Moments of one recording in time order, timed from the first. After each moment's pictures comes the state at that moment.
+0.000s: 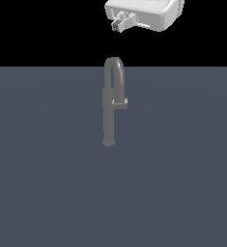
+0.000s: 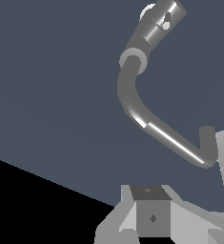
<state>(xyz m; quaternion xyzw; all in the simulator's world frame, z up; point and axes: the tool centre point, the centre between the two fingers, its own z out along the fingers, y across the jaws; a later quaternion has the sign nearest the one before) -0.018 -0.013 0.378 -0.84 0.29 0.35 0.30</state>
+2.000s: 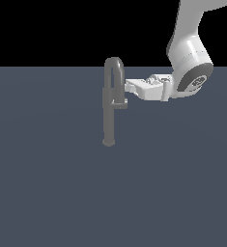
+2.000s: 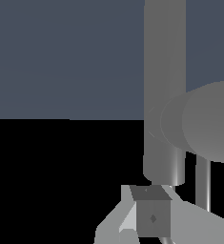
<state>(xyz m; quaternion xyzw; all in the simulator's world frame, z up) 0.047 -0.030 0.217 -0.54 0.45 0.54 0.46</state>
